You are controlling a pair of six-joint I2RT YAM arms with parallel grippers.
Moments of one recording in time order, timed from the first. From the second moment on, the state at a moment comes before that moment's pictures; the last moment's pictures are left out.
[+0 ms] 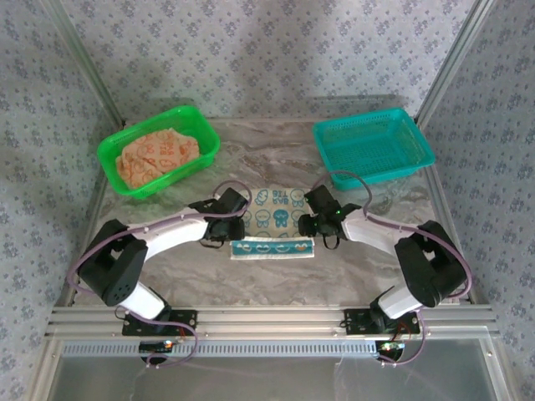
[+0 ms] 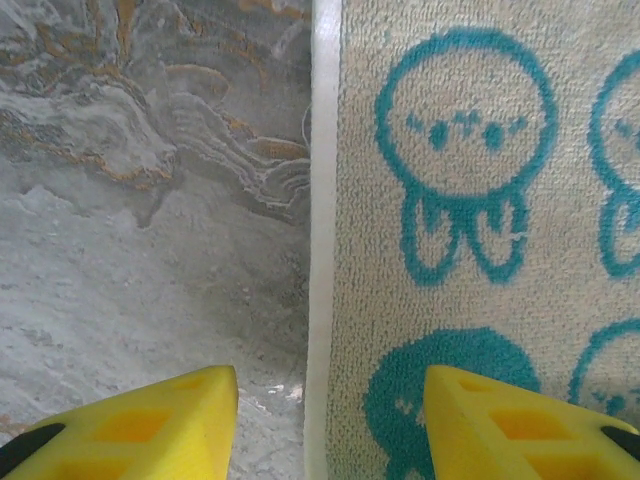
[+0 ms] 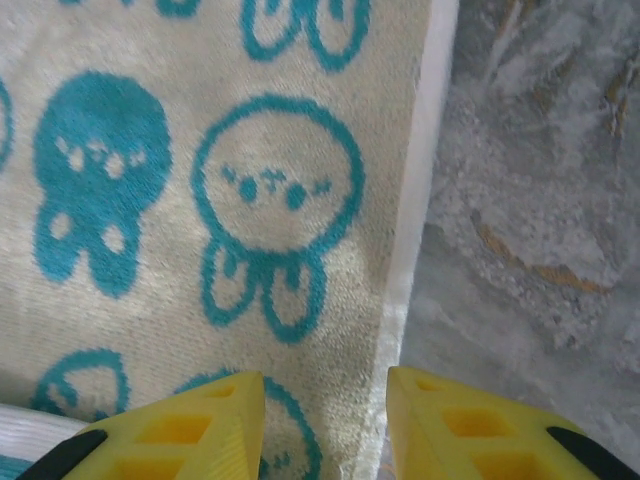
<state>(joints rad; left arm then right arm) -0.72 1.54 0.86 -0.54 -0.14 -0.73 0.60 1.50 0.77 -0.35 0.02 0.44</state>
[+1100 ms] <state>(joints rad) -0.80 1.57 0.97 -0.60 -0.18 -0.74 0.72 1.45 0.76 -0.40 0.07 0.51</state>
